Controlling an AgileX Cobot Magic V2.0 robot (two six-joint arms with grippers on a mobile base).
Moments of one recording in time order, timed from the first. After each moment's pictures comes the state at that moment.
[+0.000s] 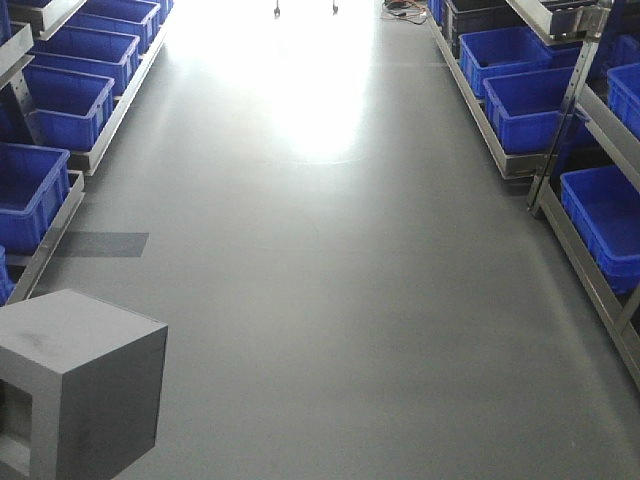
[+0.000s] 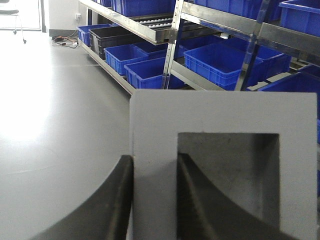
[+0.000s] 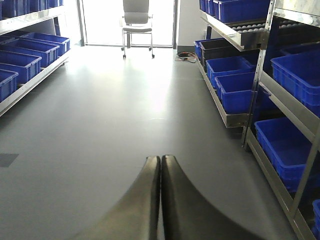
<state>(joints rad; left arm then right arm) -0.61 0.23 -0.36 0.19 0.39 -0.37 0.00 -0.02 0.03 -0.04 0.21 0.00</state>
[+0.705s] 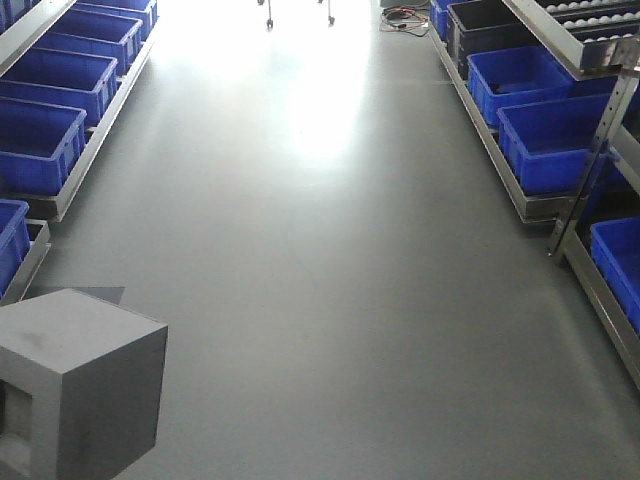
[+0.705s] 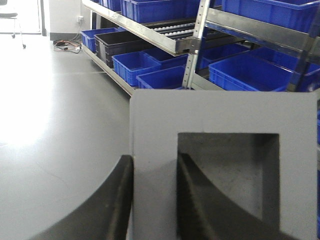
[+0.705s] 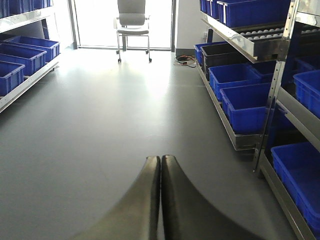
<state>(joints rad) -0.61 0.23 -0.36 0.19 0.39 -0.37 0.00 -0.02 0.03 -0.04 0.21 0.00</state>
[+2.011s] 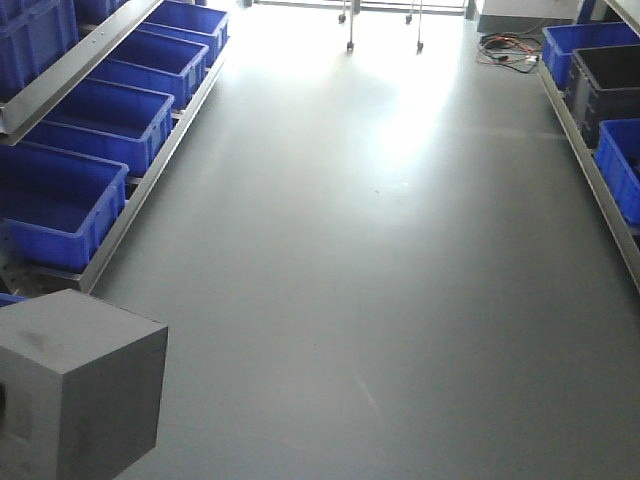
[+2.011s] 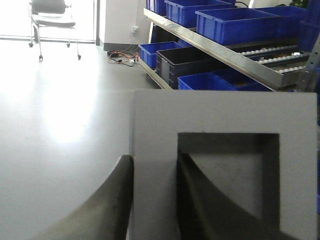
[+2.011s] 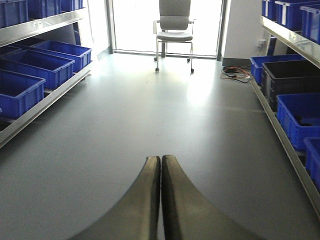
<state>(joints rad) -0.61 0.23 -0.36 0.19 0.39 -0.37 0.00 -0.02 0.03 -0.04 0.21 0.00</state>
